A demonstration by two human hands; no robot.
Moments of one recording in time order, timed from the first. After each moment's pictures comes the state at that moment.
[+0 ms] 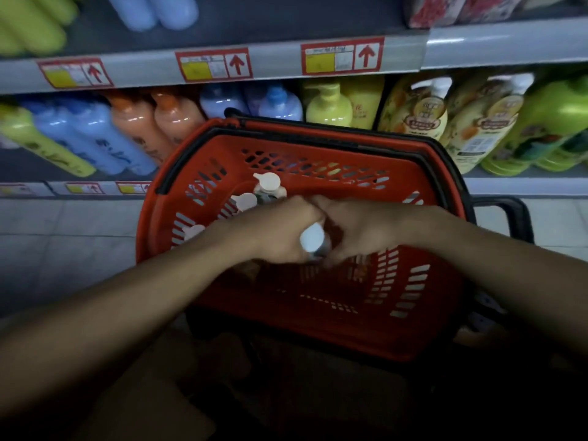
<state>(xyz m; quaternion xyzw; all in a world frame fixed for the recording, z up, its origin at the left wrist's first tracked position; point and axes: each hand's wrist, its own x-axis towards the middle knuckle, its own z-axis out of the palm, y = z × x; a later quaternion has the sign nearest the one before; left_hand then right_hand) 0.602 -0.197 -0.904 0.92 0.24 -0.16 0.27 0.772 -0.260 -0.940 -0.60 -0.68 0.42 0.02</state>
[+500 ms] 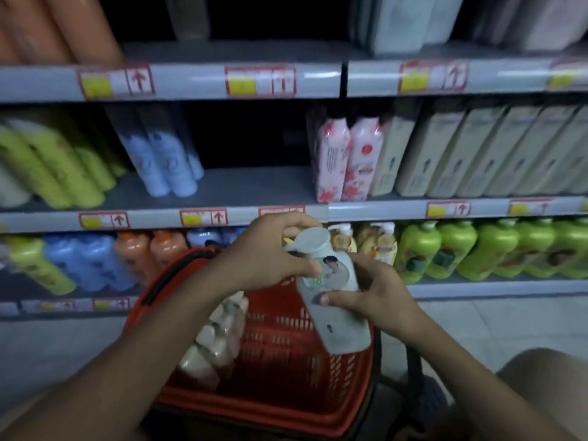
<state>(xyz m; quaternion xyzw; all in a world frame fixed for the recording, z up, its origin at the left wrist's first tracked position) 0.647 -0.228 -0.744 0.83 0.27 0.17 0.47 0.819 -0.372 -0.816 -0.66 -0.48 0.33 0.48</state>
